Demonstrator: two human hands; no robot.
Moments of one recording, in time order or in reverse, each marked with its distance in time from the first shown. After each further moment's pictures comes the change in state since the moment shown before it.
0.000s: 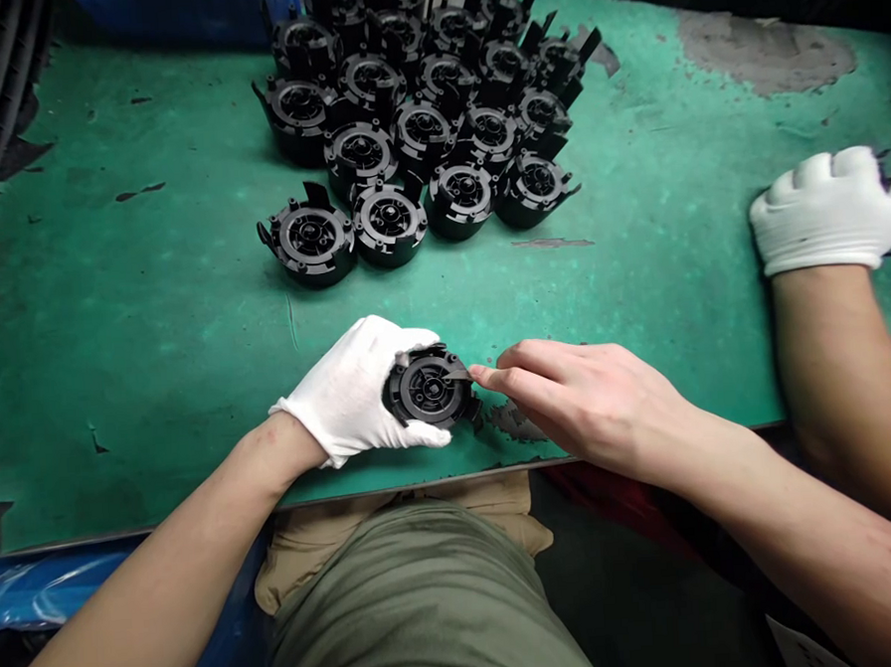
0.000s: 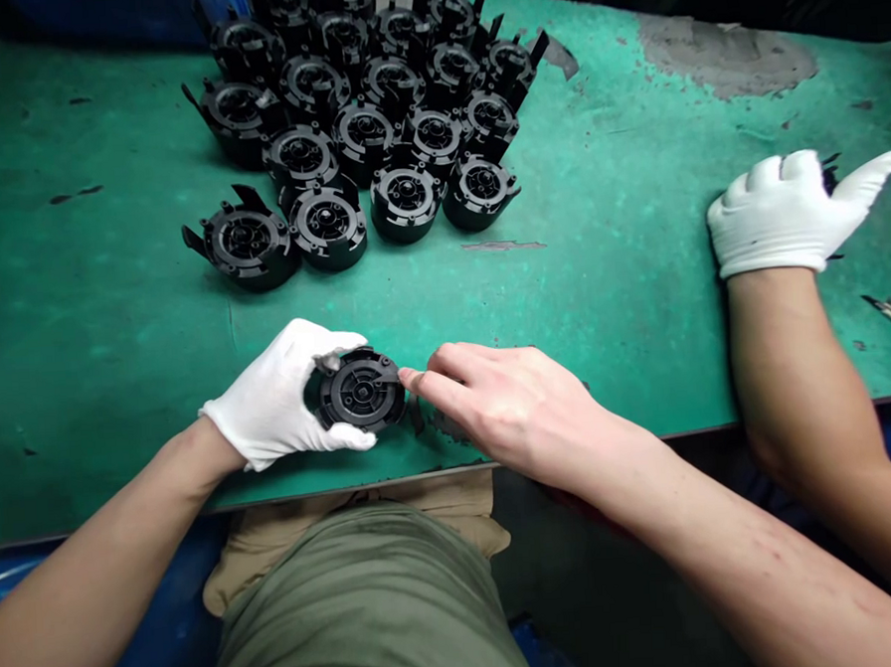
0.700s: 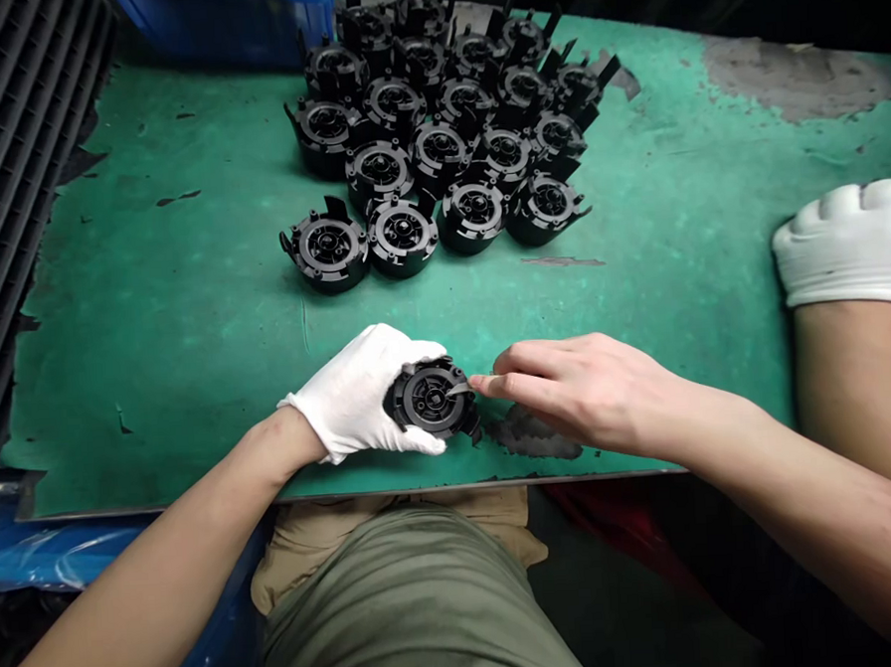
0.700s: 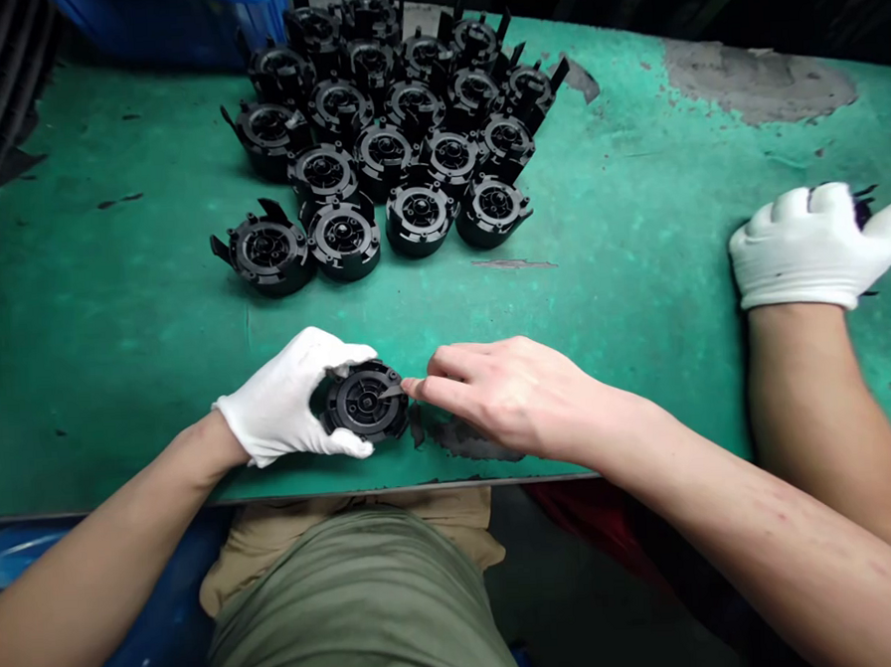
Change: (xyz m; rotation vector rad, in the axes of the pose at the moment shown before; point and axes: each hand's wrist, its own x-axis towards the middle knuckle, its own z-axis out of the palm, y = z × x) left_hand 0.001 -0.003 0.001 0.052 -0.014 0.022; right_hand 0.016 0.038 -0.008 0.082 -0.055 -0.242
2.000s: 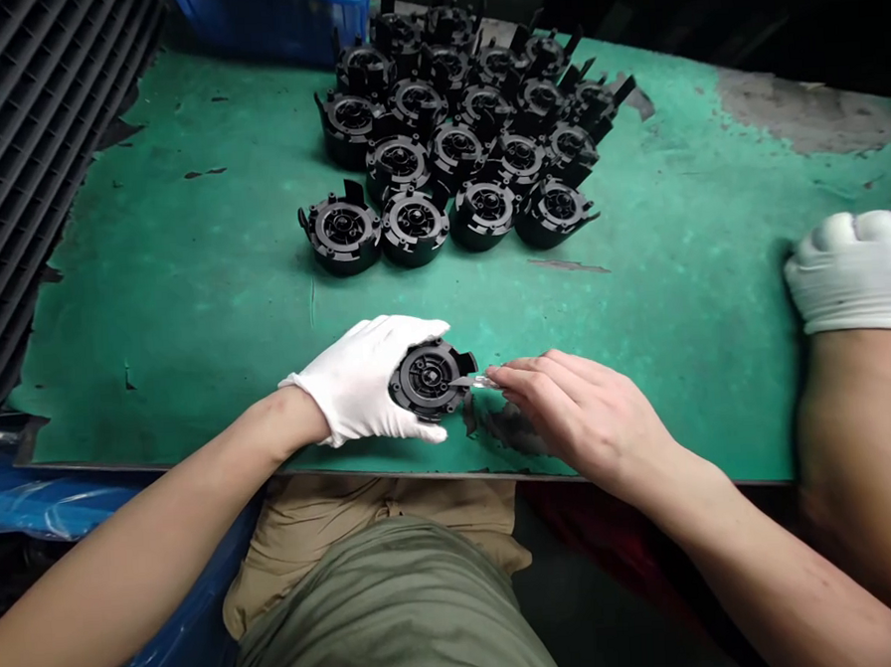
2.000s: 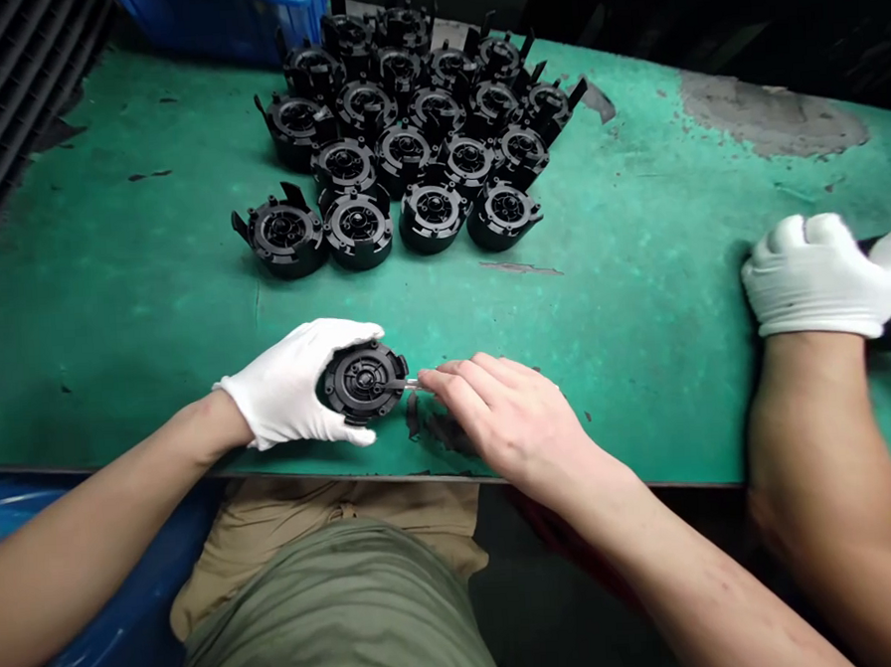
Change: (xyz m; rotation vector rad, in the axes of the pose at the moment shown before) left_hand -0.022 -0.010 0.017 0.032 0.119 -0.094; right_hand -0.016 -0.037 0.029 -0.048 0.289 0.142
